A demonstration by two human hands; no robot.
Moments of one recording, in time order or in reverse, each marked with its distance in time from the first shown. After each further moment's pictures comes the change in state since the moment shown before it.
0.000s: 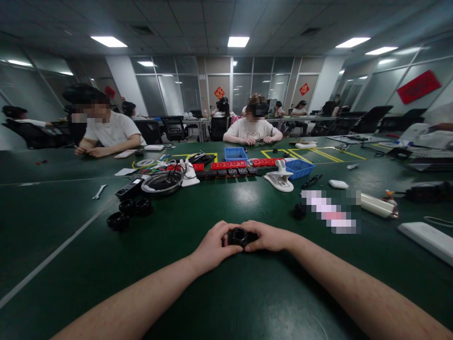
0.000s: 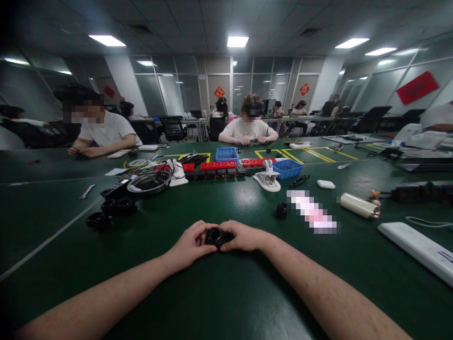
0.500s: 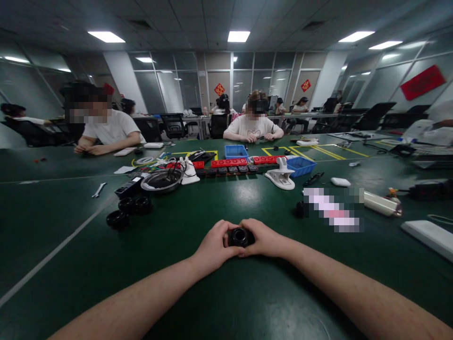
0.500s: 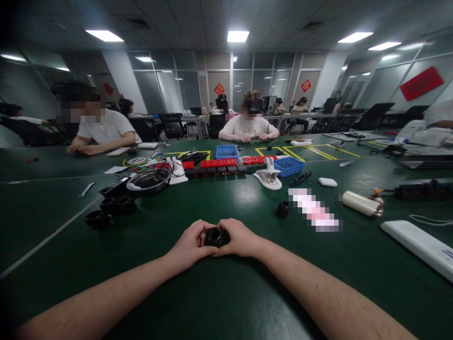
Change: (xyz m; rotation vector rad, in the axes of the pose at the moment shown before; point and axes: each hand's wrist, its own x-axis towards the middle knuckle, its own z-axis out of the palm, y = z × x) left_hand -0.002 0.001 0.005 -0.027 0.051 -0.088; right_hand 0.004 -0.006 0.019 -0.232 0.213 0.179
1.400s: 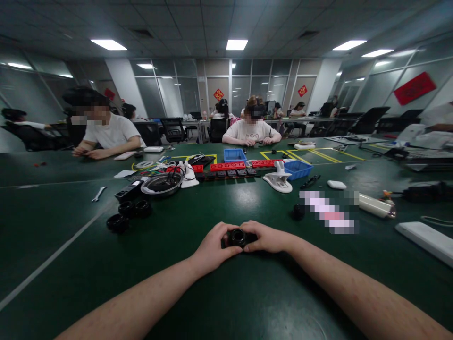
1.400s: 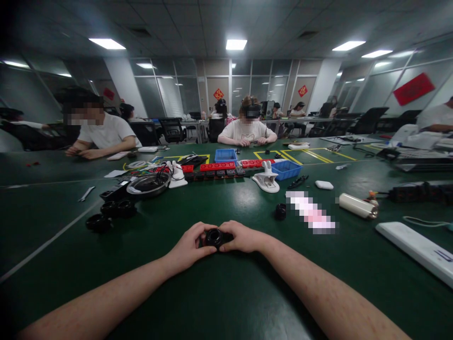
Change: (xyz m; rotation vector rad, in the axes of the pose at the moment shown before) left_hand 0.000 0.003 -0.003 0.043 -0.038 0.074; right_hand -0.001 0.009 -0.017 0.164 -0.169 -0.191
